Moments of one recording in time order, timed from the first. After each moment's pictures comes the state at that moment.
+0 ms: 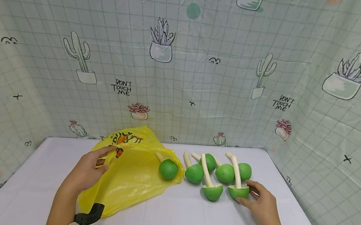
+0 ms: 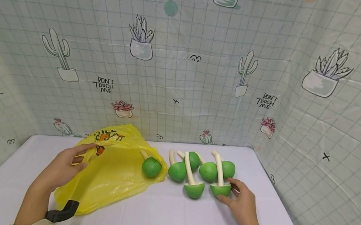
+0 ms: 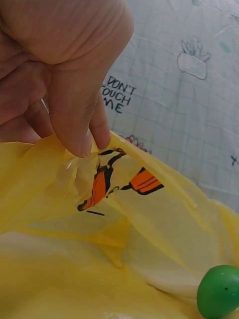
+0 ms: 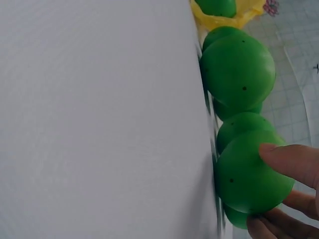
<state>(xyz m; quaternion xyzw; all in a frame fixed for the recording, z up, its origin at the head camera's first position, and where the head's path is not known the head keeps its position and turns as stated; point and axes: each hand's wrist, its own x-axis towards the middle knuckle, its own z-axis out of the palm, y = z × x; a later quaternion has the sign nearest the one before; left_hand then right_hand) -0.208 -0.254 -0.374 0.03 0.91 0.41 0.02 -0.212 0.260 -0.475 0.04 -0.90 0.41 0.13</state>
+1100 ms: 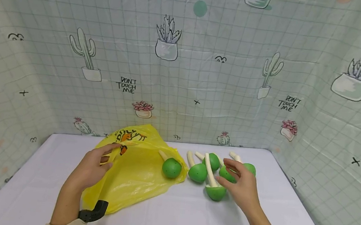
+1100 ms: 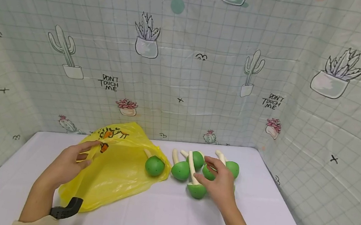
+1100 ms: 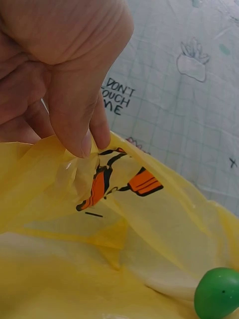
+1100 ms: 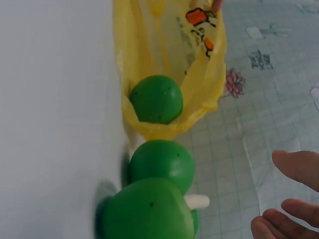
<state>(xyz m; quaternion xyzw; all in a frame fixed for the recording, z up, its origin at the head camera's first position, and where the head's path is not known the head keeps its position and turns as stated) -0.209 -0.255 -0.372 0.04 0.91 0.41 0.01 -0.225 0.175 -0.418 0.11 -0.84 0.51 0.13</state>
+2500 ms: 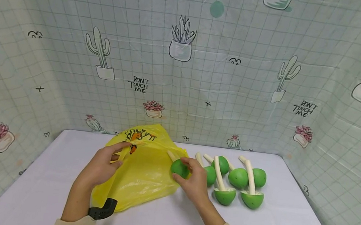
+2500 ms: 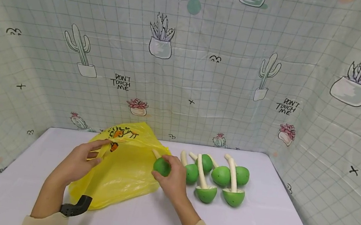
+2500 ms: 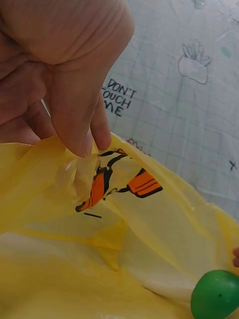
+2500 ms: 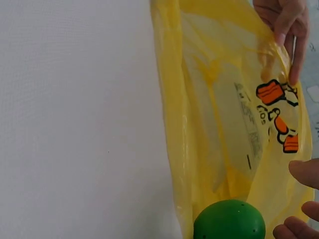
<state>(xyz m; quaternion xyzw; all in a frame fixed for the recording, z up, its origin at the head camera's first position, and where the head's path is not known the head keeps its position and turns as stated) -0.207 -0.257 -0.374 0.02 0.91 0.42 0.00 -0.256 0.027 -0.458 0.19 -0.82 0.51 0.18</state>
